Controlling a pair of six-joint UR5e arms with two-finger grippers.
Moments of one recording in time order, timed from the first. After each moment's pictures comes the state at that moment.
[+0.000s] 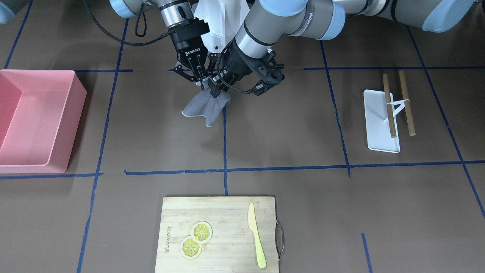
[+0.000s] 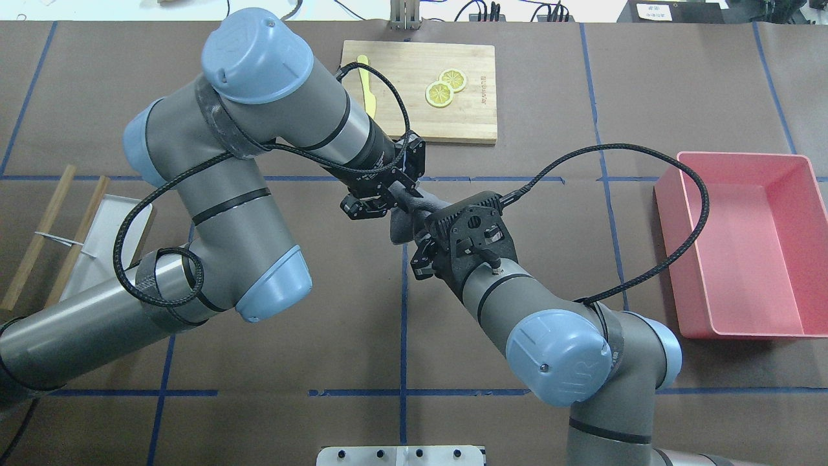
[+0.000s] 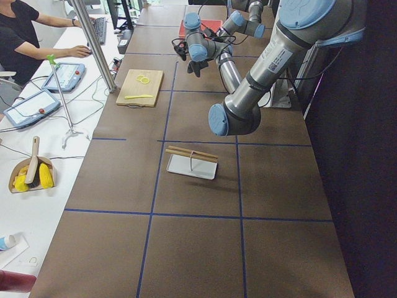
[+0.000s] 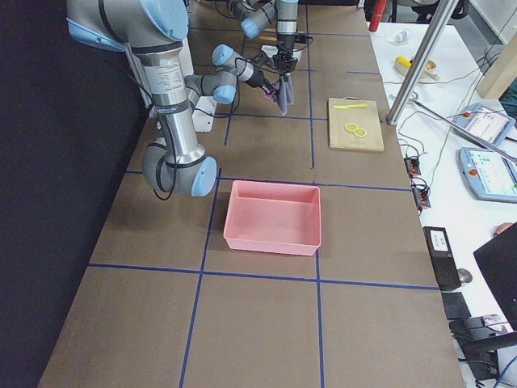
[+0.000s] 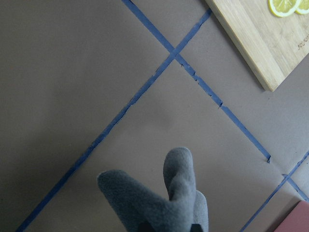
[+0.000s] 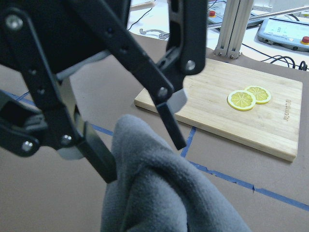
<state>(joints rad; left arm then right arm) -0.65 -2.37 -1.69 -1.81 -2.14 -2.03 0.25 -1.13 1.97 -1.19 1.08 0.88</state>
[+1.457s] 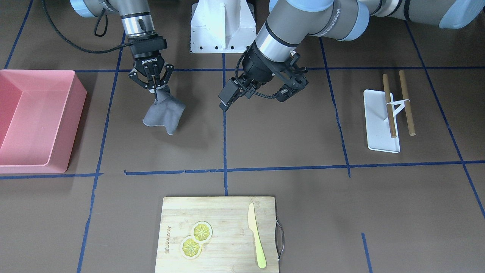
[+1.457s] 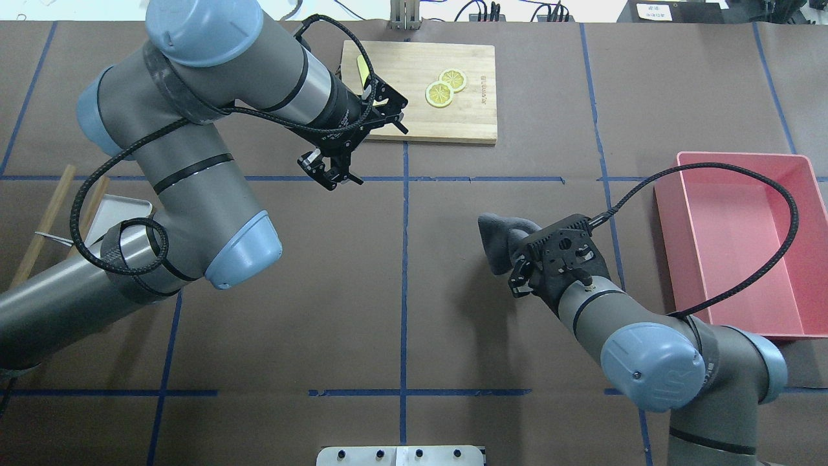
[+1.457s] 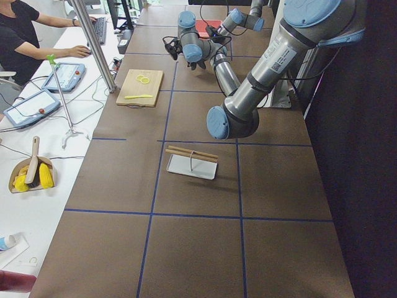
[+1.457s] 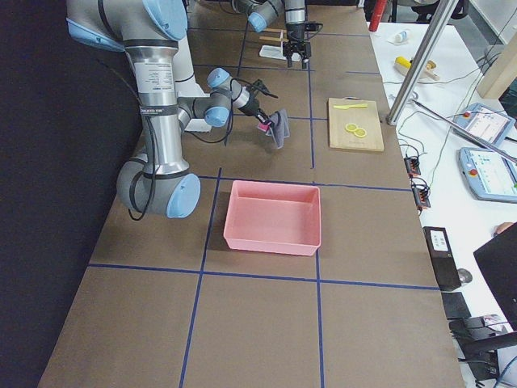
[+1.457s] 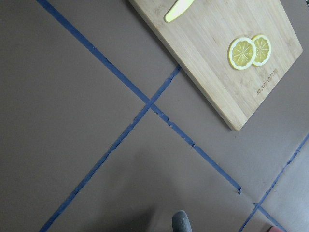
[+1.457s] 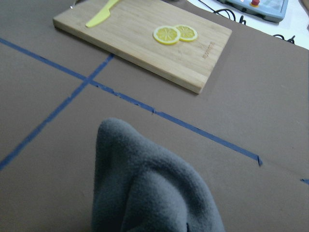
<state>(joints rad) -0.73 -2.34 -1.72 -1.83 -2.10 -2.00 0.27 -1.45 2.08 -1.22 1.11 0.87</state>
